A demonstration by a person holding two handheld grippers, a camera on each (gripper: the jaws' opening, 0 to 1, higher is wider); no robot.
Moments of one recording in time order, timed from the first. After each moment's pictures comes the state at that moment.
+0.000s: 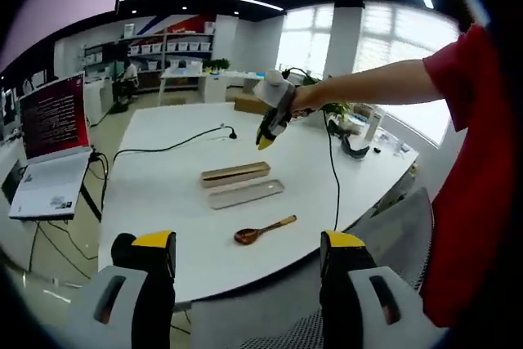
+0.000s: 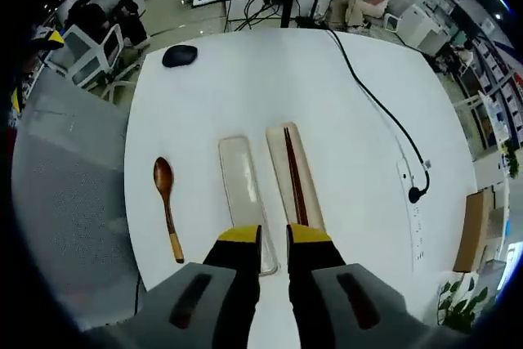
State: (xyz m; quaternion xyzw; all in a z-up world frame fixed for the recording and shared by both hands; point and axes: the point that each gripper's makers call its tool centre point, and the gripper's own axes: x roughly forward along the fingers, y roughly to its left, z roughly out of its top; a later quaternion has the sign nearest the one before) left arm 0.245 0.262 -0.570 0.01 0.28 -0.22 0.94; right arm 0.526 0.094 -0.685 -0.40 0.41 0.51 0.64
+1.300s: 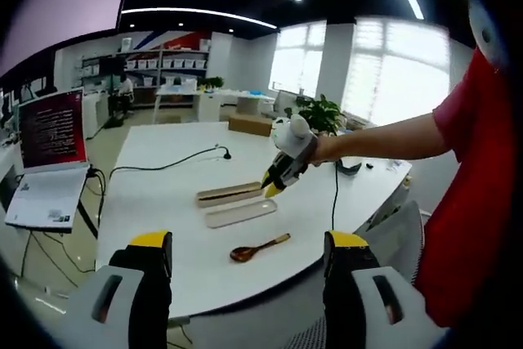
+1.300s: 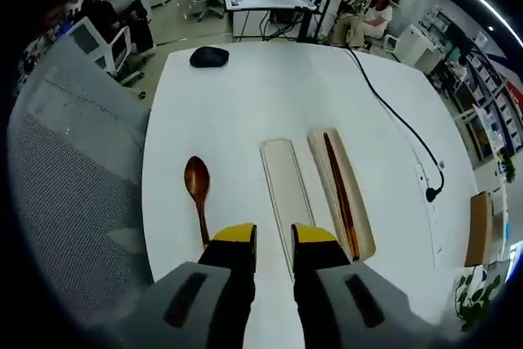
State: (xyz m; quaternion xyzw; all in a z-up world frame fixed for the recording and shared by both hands) left arm 0.250 0.264 -0.548 -0.01 0.23 -0.23 0.94; right arm 0.449 0.102 -0.709 -0.38 0.36 0.52 0.67
